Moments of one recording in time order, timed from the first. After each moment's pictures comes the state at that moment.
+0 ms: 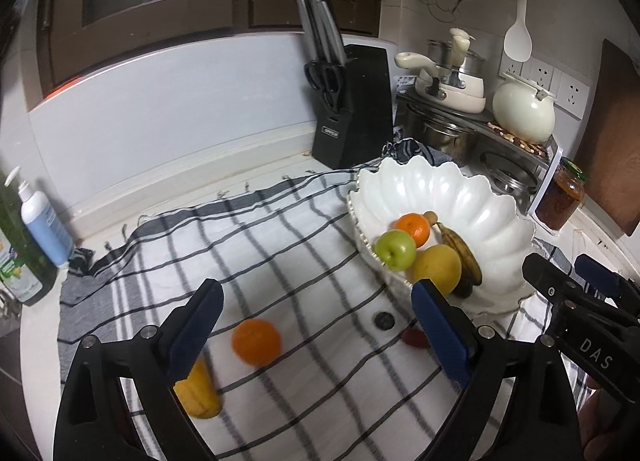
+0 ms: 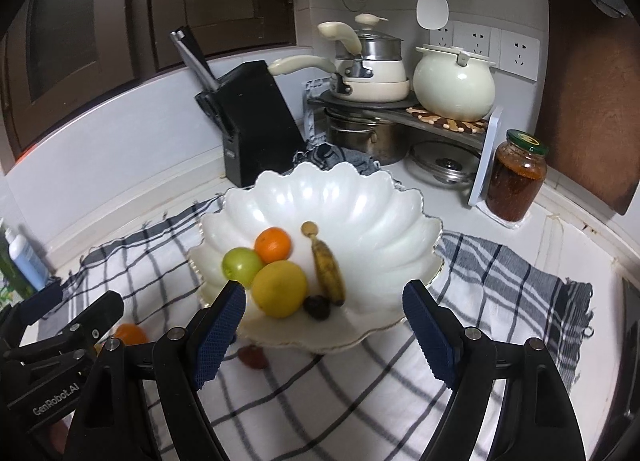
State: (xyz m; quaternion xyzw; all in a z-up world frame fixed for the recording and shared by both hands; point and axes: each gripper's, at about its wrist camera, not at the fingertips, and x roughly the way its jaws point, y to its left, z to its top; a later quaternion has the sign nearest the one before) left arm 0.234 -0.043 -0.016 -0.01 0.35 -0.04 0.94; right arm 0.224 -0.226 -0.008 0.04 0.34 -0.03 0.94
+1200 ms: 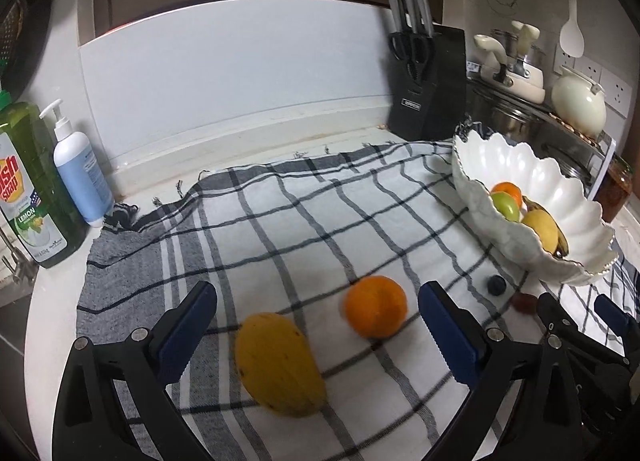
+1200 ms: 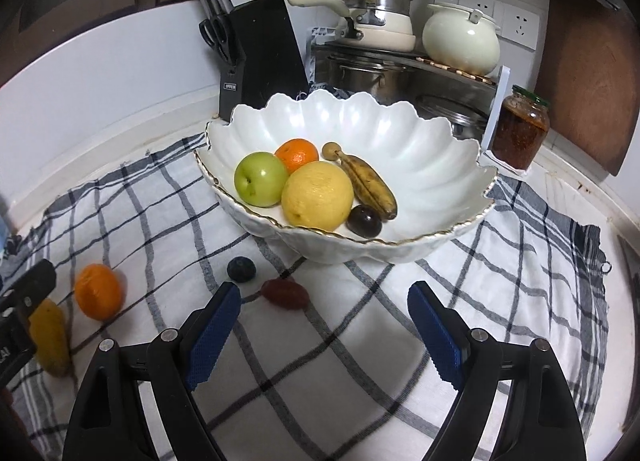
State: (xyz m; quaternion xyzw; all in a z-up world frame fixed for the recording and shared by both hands) left arm 0.229 0.035 -0.080 -0.01 0.35 0.03 0.94; right arm 0.219 -0.155 -0.093 0.01 0.38 -0.09 0.92
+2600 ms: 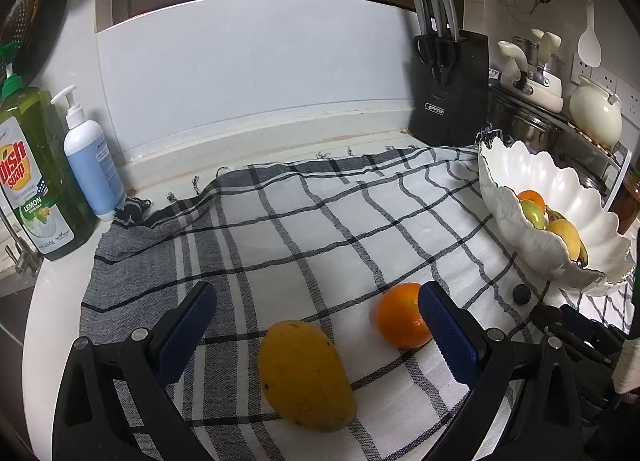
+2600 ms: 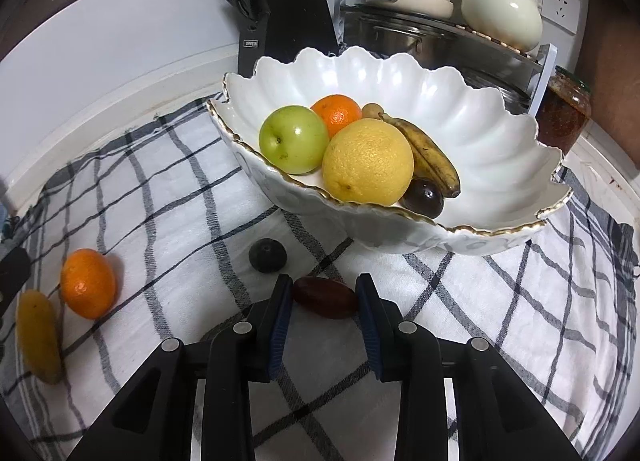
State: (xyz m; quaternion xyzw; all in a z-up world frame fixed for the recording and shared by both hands) left arm 0.234 0.053 -0.088 -0.02 0.35 0.06 0.94; right arm 0.249 -0.142 -0.124 0.01 0.43 -0.05 0.90
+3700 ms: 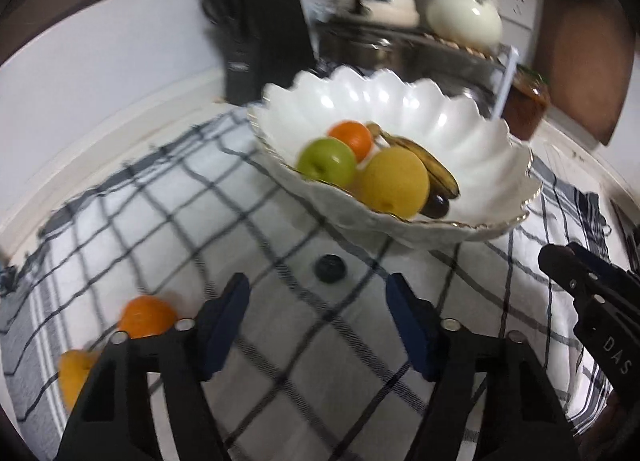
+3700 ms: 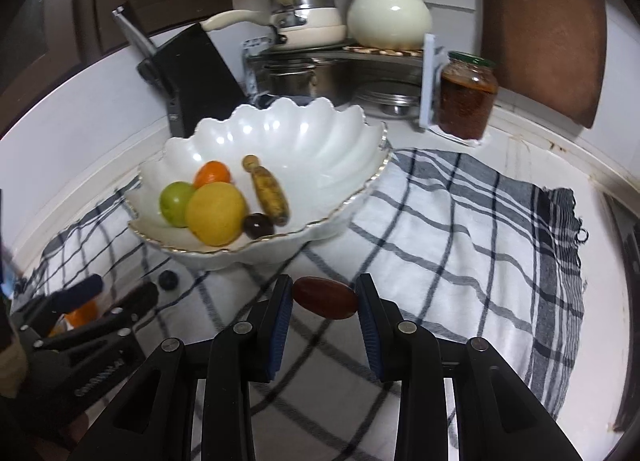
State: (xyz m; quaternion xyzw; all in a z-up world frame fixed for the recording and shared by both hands) left arm 0.261 -0.101 -0.103 0.06 0.41 -0.16 0.89; right arm 0.195 -0.253 -0.077 0.09 0.38 -0.11 0.92
